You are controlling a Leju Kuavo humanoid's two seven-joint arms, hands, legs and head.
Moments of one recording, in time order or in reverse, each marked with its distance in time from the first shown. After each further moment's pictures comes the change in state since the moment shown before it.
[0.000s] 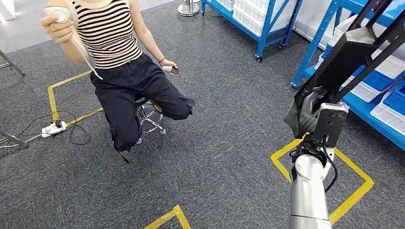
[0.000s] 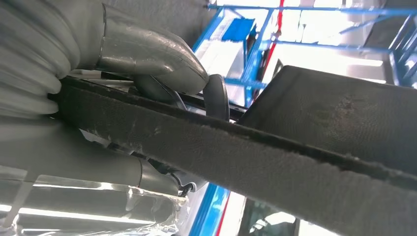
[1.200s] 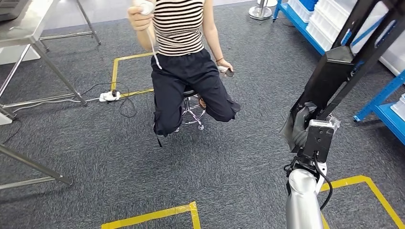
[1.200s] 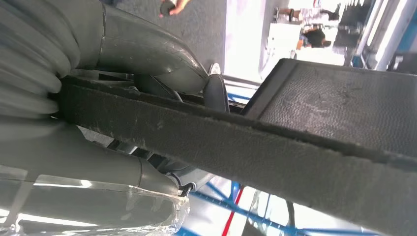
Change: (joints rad) left arm -0.003 0.004 -0.006 0.006 -0.043 -0.002 0.019; right arm 0.116 0.012 0.028 -0.046 0.021 -0.046 -0.021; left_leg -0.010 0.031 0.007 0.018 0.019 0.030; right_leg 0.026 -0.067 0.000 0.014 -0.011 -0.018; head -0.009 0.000
